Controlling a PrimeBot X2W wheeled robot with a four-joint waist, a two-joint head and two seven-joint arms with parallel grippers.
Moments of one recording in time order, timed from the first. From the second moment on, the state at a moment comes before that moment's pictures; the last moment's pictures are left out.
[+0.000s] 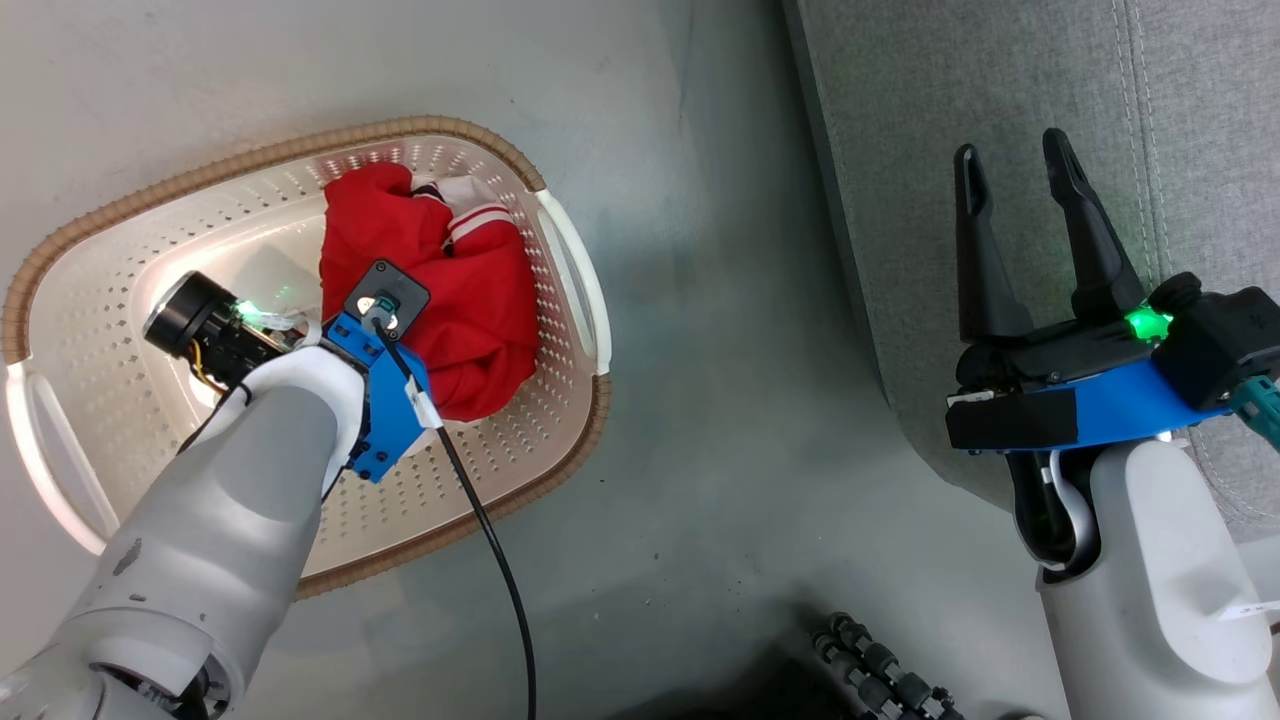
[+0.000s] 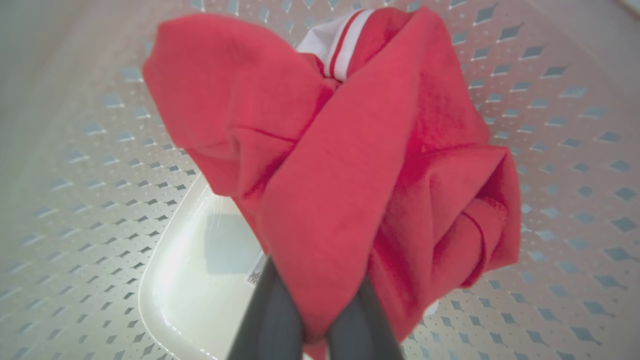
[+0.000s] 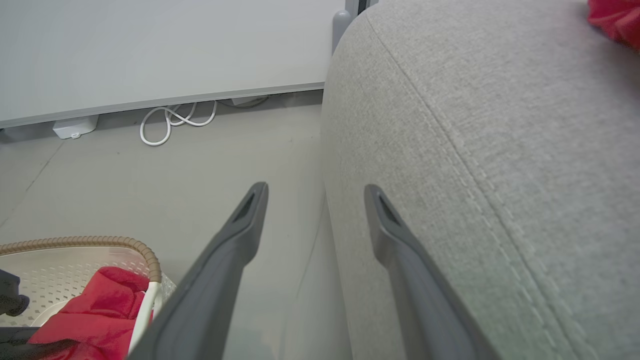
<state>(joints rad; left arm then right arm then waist) -0.99 0.20 -0.98 1.29 -0.34 -0.10 -0.09 -0.47 -0.05 0.05 0.16 0.21 0.13 -0.26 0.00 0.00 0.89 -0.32</state>
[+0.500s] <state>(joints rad) -1.00 0.13 -0.96 1.29 -0.39 -0.11 -0.21 -0.48 -0.05 0.03 0.18 0.17 0.13 -0.26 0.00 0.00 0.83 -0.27</state>
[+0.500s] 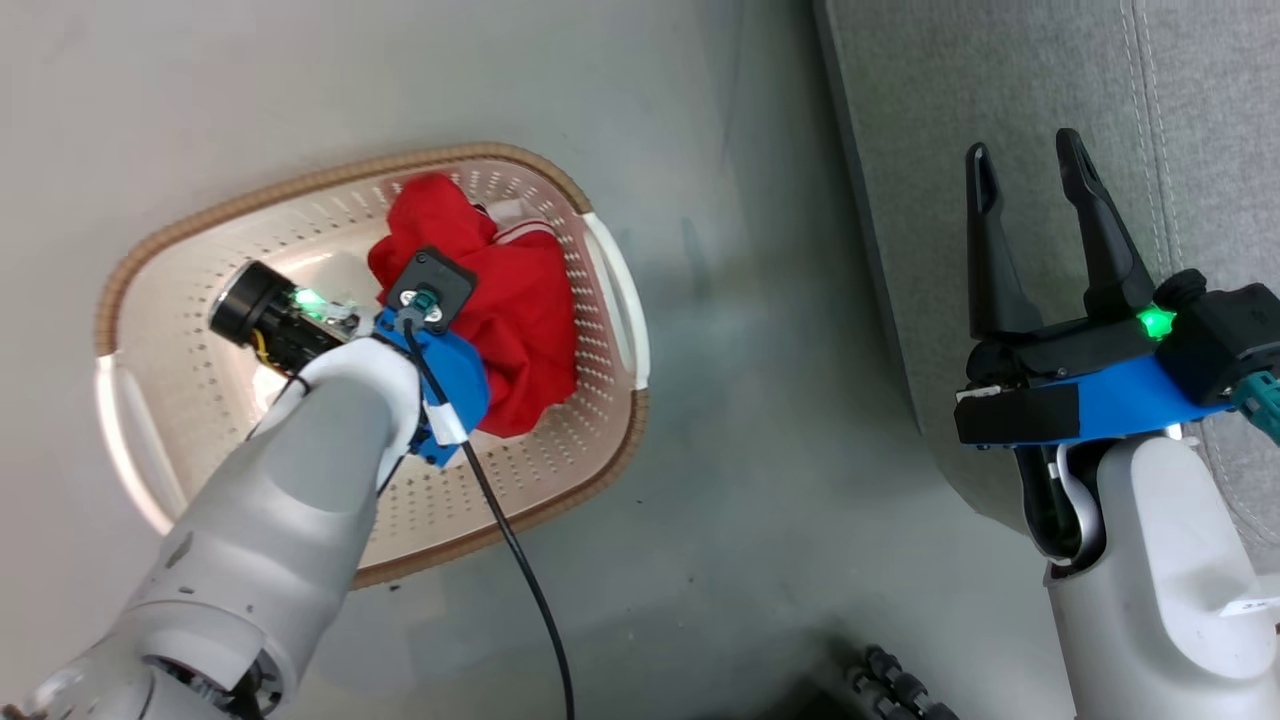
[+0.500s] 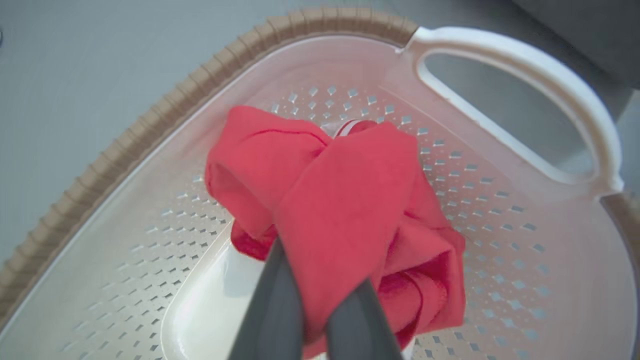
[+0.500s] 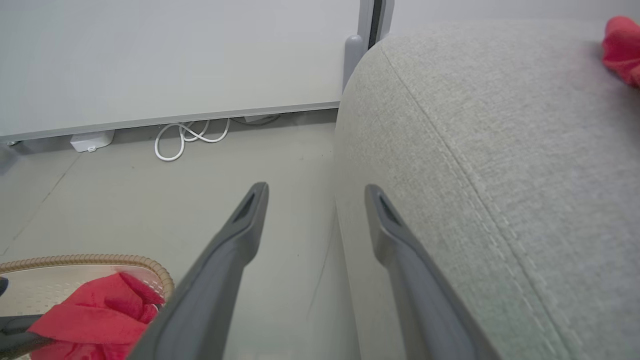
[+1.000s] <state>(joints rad) -0.94 0.11 -0.91 1.15 -0.44 -0.12 -0.26 -0.45 -0.05 0.01 0.21 0.12 0.13 -0.26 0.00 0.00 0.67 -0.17</state>
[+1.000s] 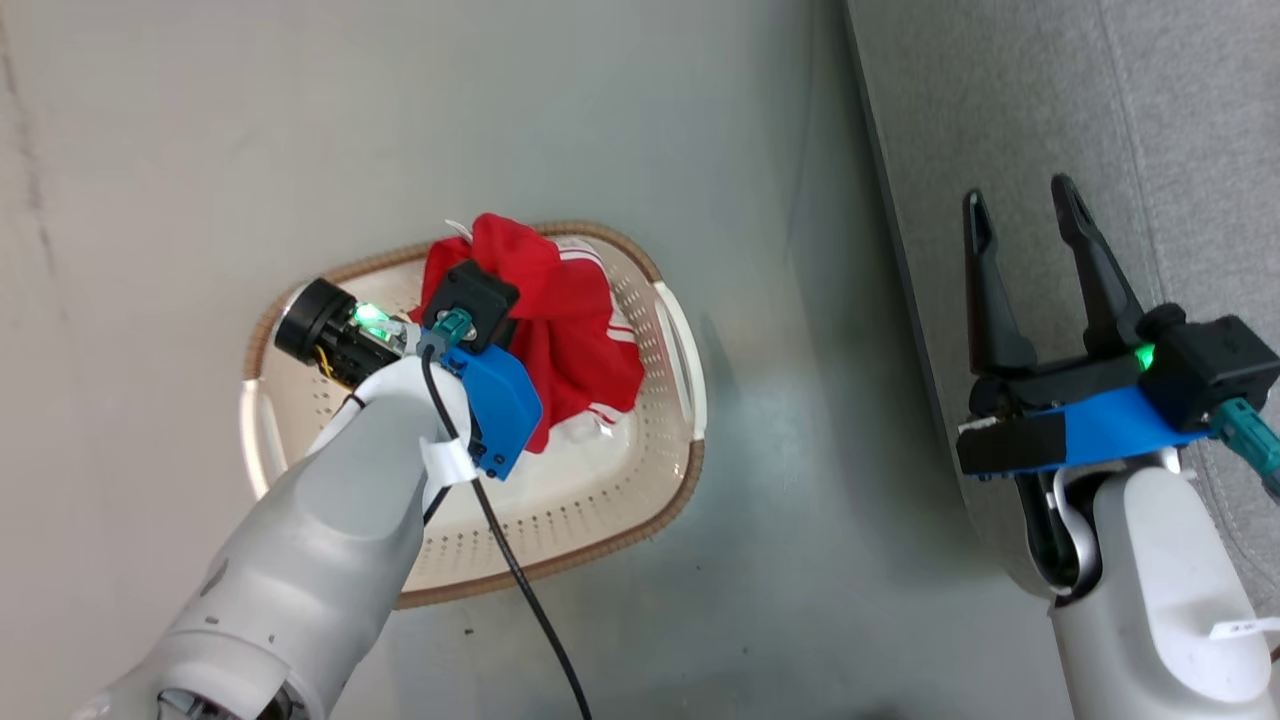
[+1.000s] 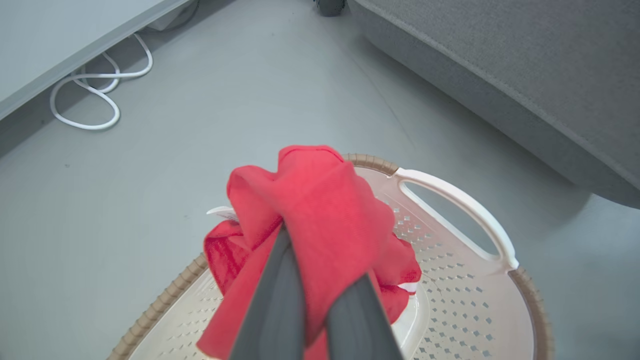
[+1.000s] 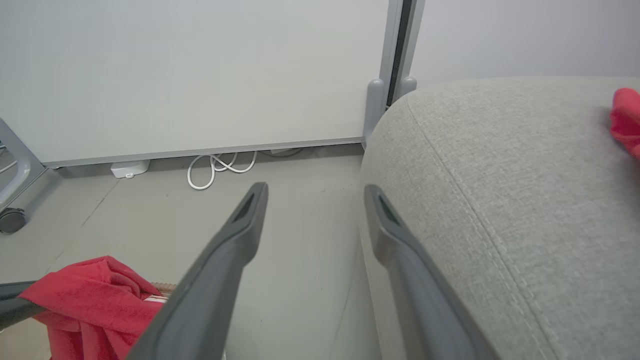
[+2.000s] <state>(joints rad) -0.70 0.09 -0.68 0.79 -0.34 -0.13 -0.26 -0.19 -0.05 0.00 0.30 0.09 0.13 -0.26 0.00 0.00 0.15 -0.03</state>
